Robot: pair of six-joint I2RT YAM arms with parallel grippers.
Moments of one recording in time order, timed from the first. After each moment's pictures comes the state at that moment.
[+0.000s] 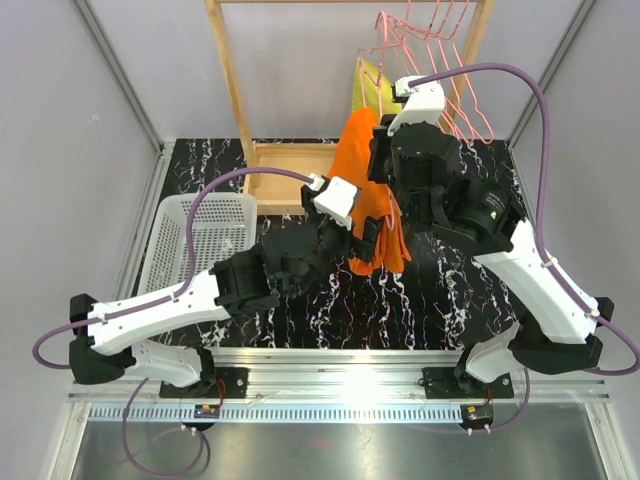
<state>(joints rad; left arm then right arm) -1.27 1.27 1.33 -0.12 -0.61 -0.07 1.00 1.48 2.09 -0.81 0.79 0.30</state>
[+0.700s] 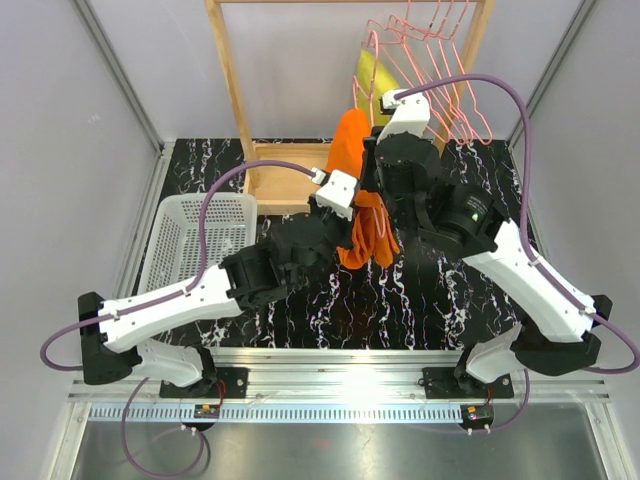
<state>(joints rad) -1.20 1.30 1.30 -0.08 -0.63 -0.09 1.00 1.47 2.00 -0.78 0.79 0.34</state>
